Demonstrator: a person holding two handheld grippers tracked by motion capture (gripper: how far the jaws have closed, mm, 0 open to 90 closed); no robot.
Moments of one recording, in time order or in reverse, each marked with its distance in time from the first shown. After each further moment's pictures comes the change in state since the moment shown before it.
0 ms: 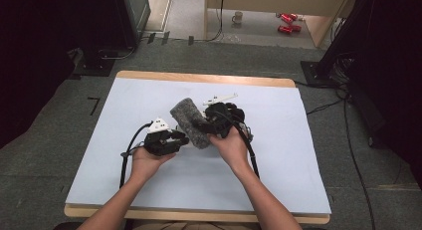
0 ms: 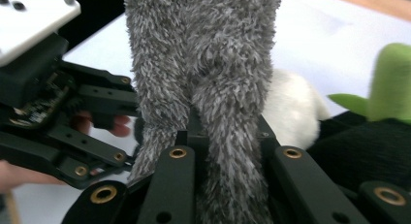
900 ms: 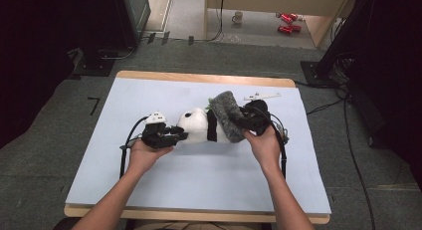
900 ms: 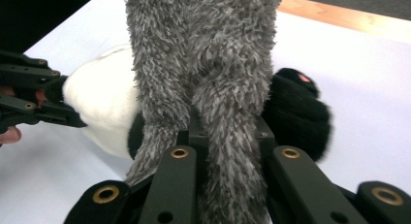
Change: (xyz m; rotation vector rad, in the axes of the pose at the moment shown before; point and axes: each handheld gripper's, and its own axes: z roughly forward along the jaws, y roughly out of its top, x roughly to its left) left arm 0.022 0.013 0.002 0.029 -0.063 -0.035; right arm -0.064 -0.027 -0.068 -0.059 -0.170 0.142
